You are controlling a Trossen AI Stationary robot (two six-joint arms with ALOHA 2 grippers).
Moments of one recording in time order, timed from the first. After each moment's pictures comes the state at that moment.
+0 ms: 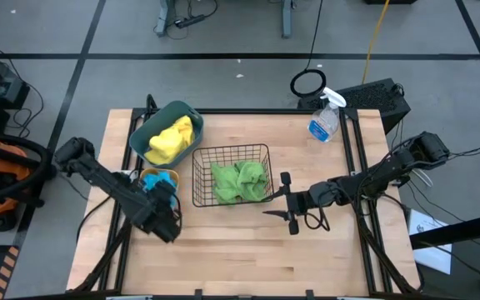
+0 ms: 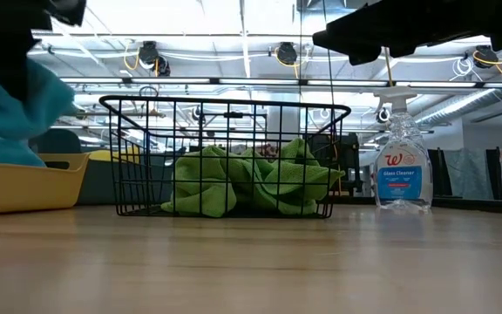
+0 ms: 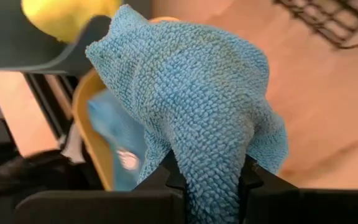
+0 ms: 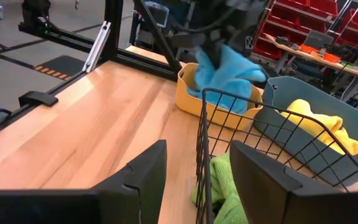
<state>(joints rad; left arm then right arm) -0.65 1.53 1.16 -1.57 -0.34 -1.57 0.34 1.33 0.55 0.60 0.23 -0.20</state>
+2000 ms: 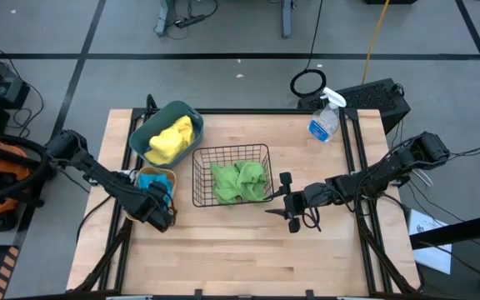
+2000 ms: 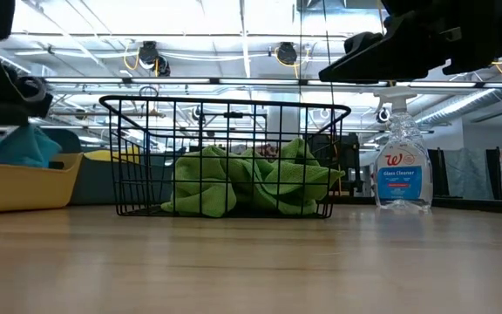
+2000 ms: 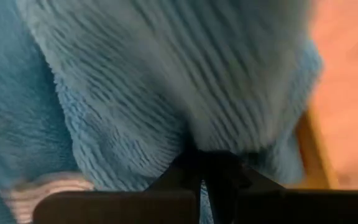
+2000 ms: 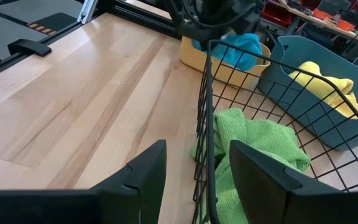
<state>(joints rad) -0.60 1.32 0.65 -1.06 -0.14 -1.67 0.31 1.33 0.55 0.43 0.23 -0.20</state>
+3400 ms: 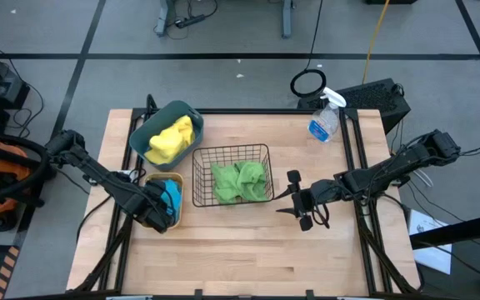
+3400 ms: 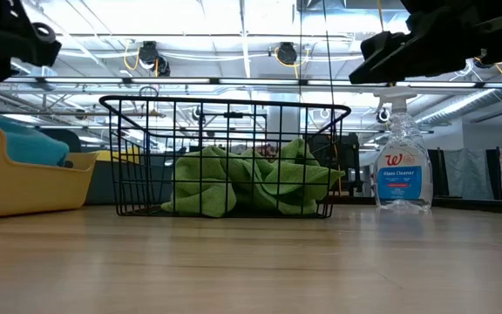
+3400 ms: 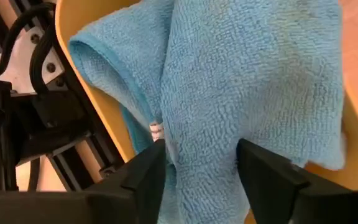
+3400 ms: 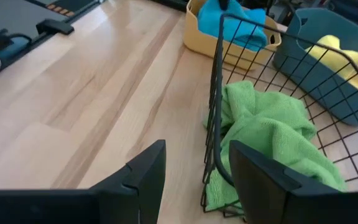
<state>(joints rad) -0.60 1.32 0.90 -1.35 -0.11 -1.70 0.32 1.16 0.55 0.16 0.18 -0.15</state>
